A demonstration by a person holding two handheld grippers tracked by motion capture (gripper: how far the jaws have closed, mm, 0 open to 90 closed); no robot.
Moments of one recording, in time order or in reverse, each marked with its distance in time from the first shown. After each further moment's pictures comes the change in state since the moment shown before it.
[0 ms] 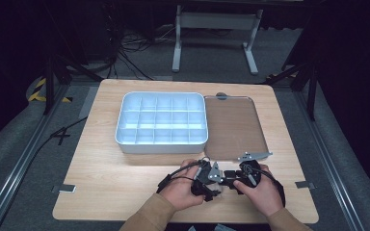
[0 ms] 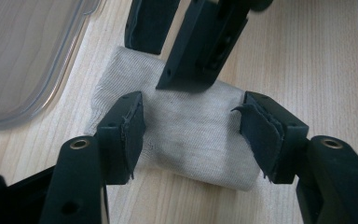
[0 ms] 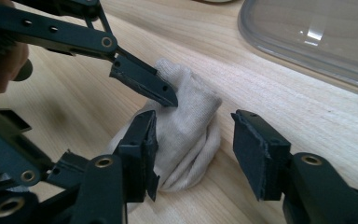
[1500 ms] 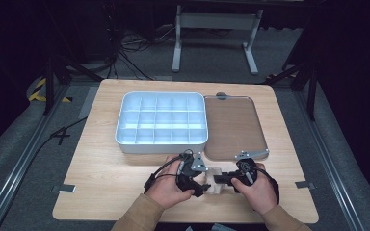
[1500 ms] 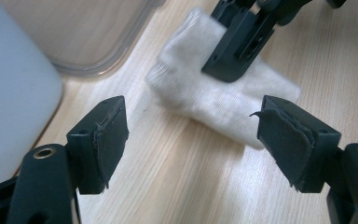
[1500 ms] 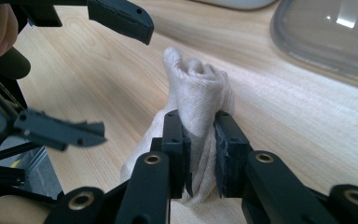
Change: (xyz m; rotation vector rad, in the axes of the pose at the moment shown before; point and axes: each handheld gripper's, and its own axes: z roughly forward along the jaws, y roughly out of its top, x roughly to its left) left arm 0.011 -0.019 -0.045 -0.062 0.088 -0.181; right arm 0.007 0.008 0.001 -0.010 0.086 0.033
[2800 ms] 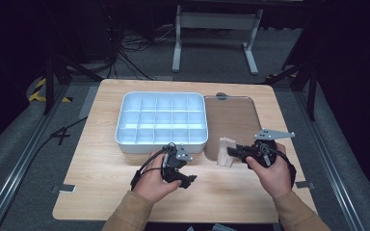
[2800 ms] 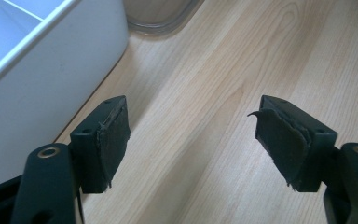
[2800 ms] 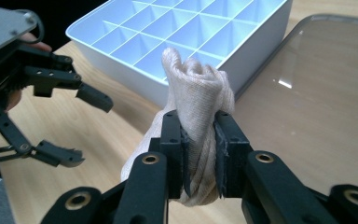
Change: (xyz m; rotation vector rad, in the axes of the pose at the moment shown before) left arm 0.023 -0.015 -0.026 0.046 0.076 -0.151; right arm -0.002 0.054 -0.060 -0.232 -0.145 -0.171
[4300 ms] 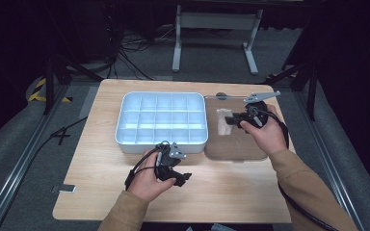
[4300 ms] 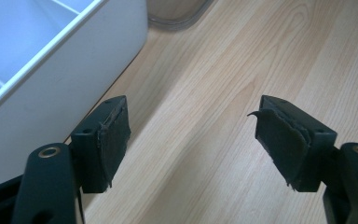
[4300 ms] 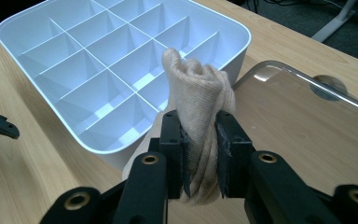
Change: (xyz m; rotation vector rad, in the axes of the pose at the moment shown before) left arm 0.009 -0.009 -0.013 -0.016 0.024 -0.027; right arm -0.050 0.081 0.038 0.105 -0.061 -0.157
